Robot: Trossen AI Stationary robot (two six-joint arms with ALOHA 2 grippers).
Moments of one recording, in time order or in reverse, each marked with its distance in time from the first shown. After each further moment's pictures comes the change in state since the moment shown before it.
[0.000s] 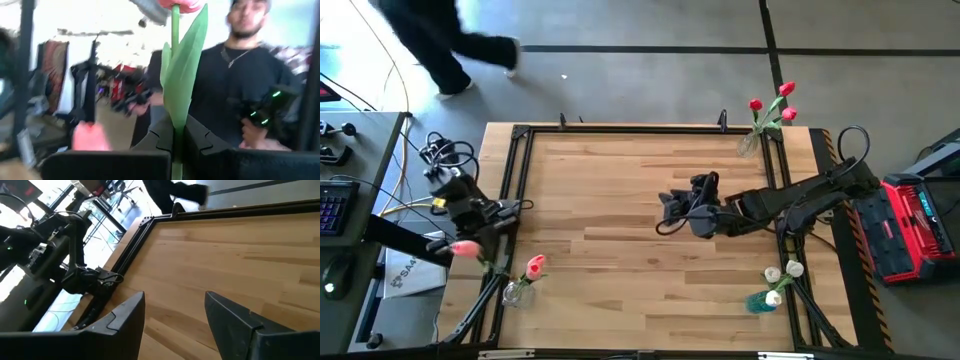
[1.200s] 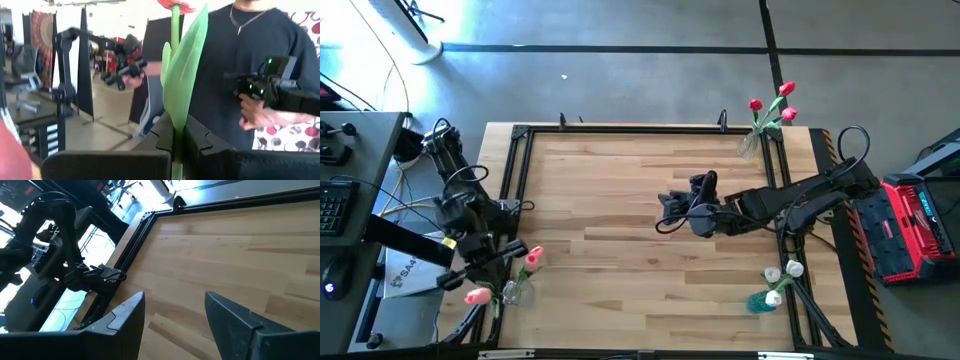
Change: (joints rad) left arm -0.193 0.307 0.000 0.184 -0.141 0.070; right arm -0.003 0.000 0.000 0.001 -0.039 0.034
